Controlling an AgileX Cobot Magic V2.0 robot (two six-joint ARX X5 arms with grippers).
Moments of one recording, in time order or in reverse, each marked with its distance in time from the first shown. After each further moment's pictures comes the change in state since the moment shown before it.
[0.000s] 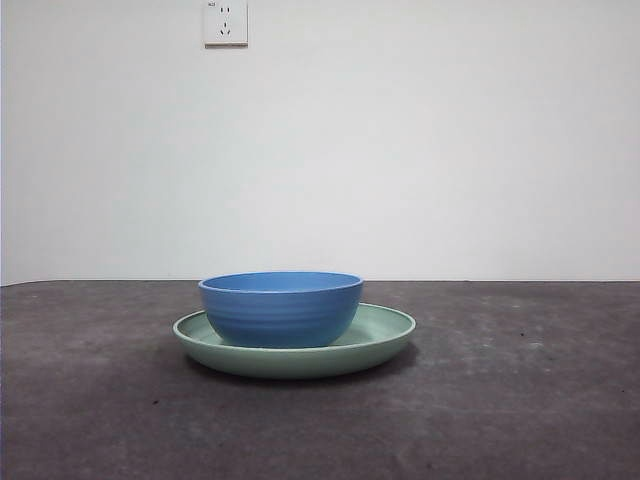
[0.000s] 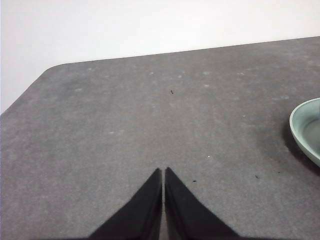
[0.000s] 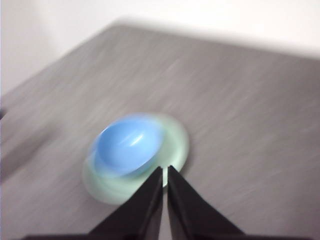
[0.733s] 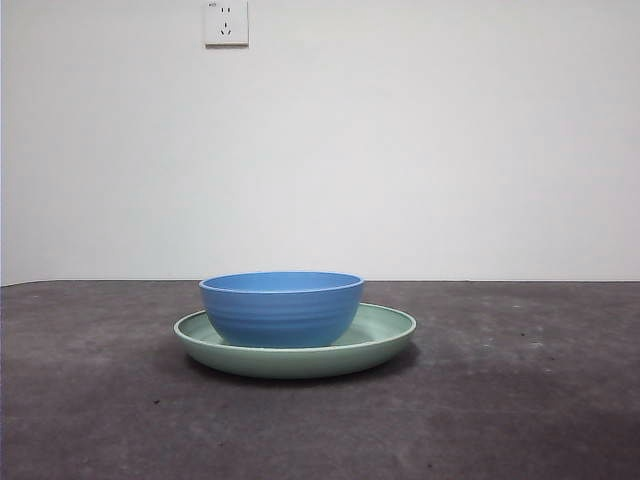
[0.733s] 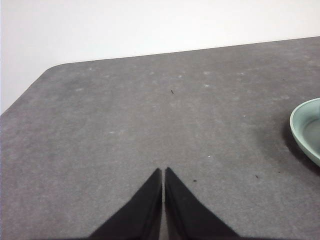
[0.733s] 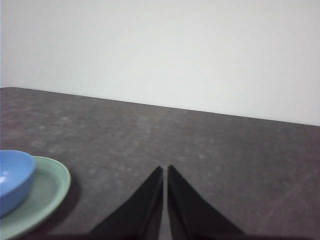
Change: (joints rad) left arm 0.000 0.000 0.000 0.000 0.000 0.000; right arm -0.241 -0.515 -0.780 0.631 0.088 -0.040
